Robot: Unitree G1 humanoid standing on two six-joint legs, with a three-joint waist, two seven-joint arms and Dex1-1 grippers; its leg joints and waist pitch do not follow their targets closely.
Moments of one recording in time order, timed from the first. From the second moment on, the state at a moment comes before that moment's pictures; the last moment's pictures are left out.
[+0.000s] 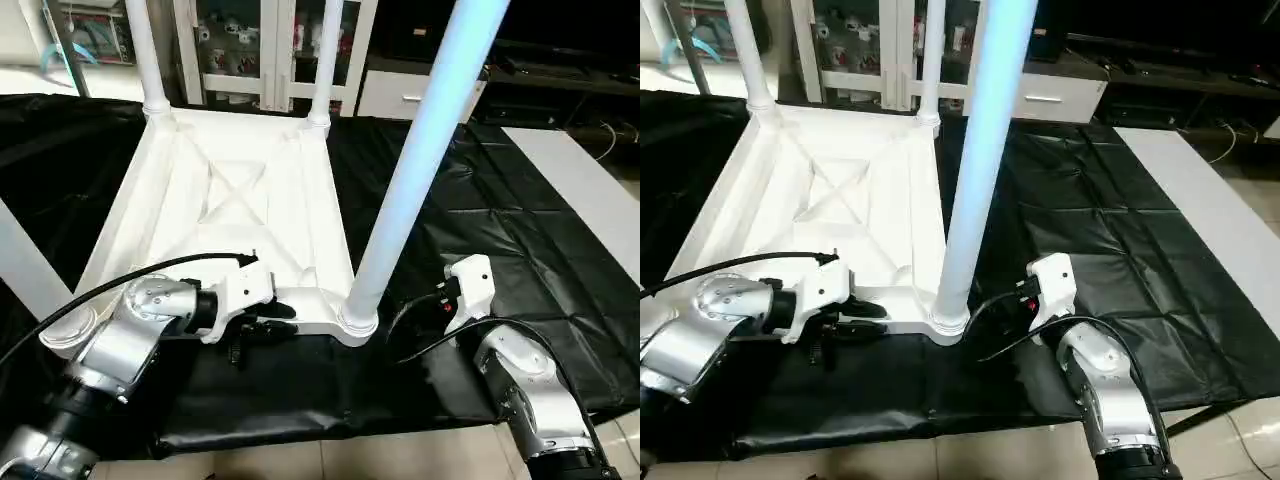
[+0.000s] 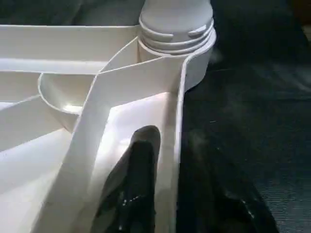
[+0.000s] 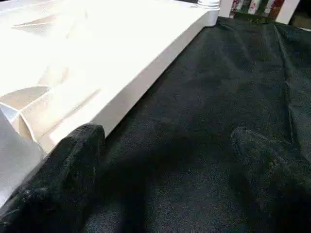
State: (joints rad) left arm -0.36 0.56 -0.28 0.16 -0.05 0.20 -1.15; right arm -0.16 -0.21 0.01 0.24 0.19 0.07 0.53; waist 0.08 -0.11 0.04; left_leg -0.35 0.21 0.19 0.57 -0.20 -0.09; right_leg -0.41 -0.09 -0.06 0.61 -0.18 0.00
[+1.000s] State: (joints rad) left arm -0.31 0.62 -0.22 -0.06 -0.20 0.43 -1.15; right arm -0.15 -0.47 0.02 0.17 0.33 0.19 0.95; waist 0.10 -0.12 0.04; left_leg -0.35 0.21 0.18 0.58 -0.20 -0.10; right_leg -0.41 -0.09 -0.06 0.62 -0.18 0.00
